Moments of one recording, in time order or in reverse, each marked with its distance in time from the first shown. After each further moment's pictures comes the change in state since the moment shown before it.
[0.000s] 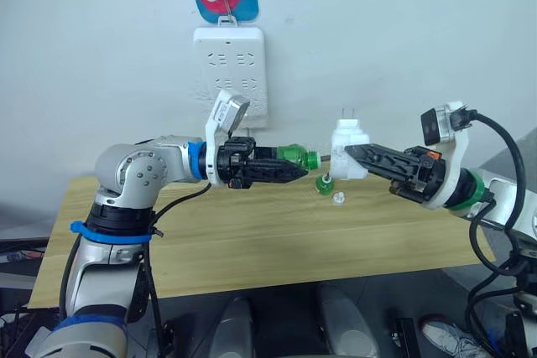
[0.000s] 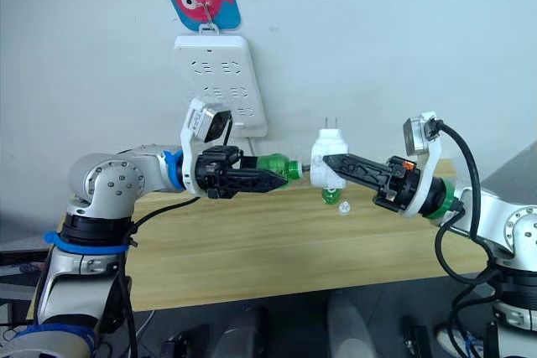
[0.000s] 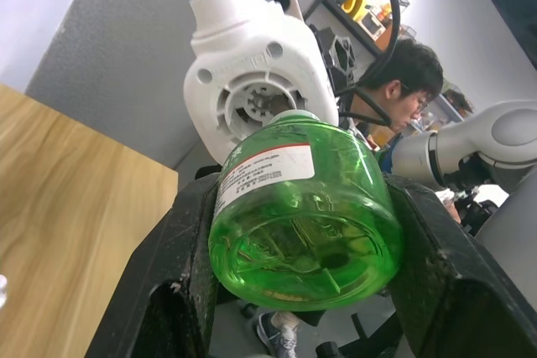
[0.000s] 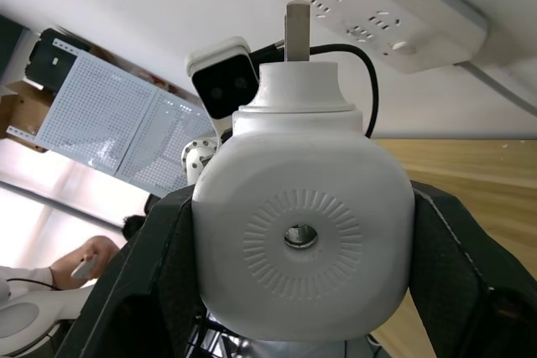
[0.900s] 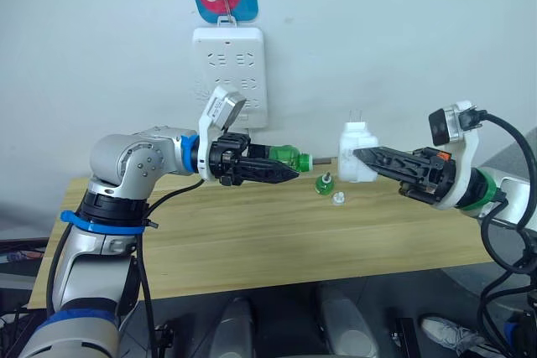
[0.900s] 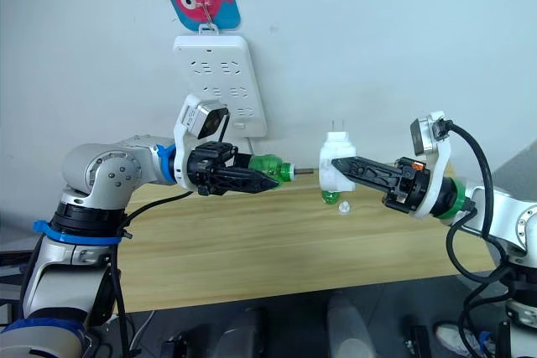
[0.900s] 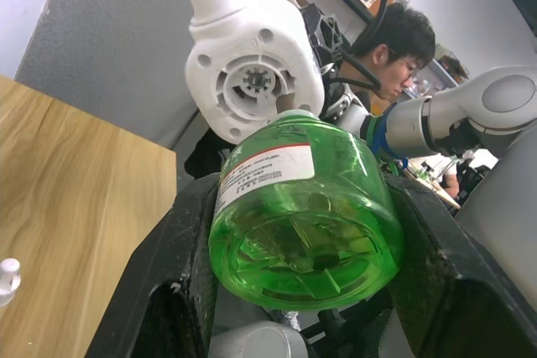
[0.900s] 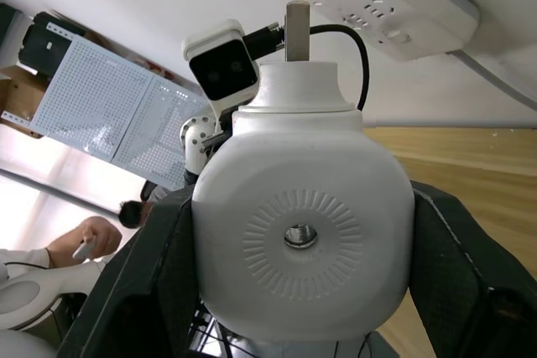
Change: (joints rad) left arm -0.039 0.063 -0.066 0.049 0.077 -0.056 -0.146; right arm 0.008 -0.065 -0.004 0.024 -0.012 0.038 0.086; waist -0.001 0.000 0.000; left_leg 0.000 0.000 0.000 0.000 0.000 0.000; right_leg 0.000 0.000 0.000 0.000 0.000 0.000
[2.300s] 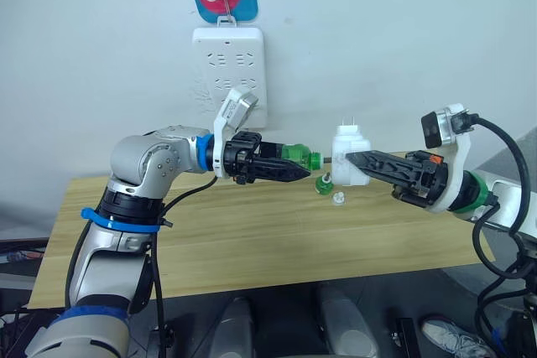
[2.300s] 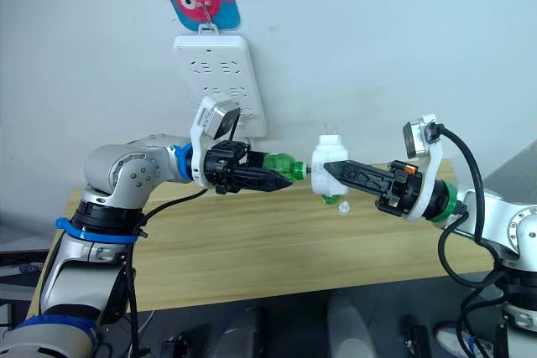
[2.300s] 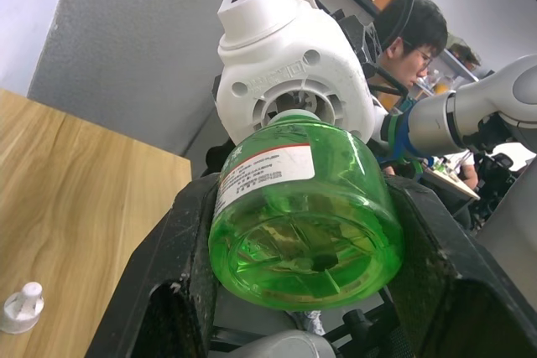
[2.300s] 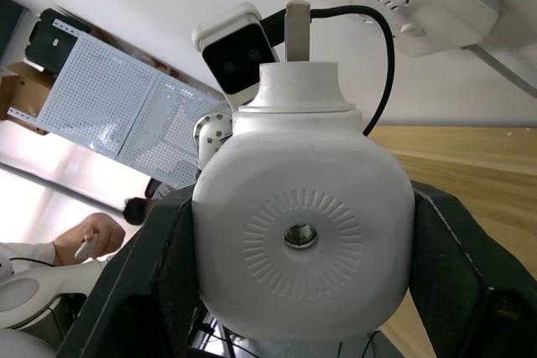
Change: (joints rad) left arm -0.017 -0.072 -0.027 0.026 0.077 -0.079 -0.003; right arm 0.007 0.020 0.039 -0.040 -0.003 -0.045 -0.020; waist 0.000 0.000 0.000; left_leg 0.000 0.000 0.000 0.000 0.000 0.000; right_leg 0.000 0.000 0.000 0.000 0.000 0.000
